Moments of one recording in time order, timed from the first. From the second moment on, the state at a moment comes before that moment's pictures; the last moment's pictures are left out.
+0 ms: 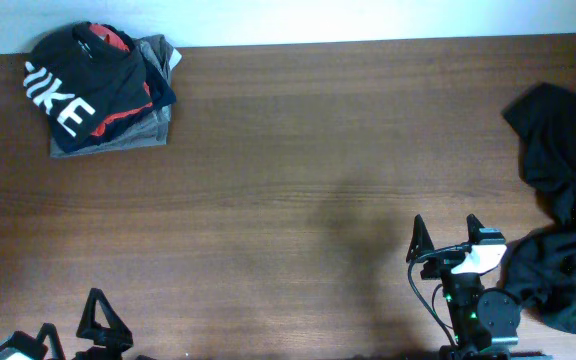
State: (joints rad) left arm -0.33 0.02 0.85 -1.16 -0.60 -0.70; right arm -0.02 0.01 0.01 -0.07 -0.06 0.15
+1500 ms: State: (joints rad) left arm 0.00 0.02 0.37 -0.40 -0.03 -0.22; right arm -0.02 0.01 0.01 -0.07 -0.06 0.15
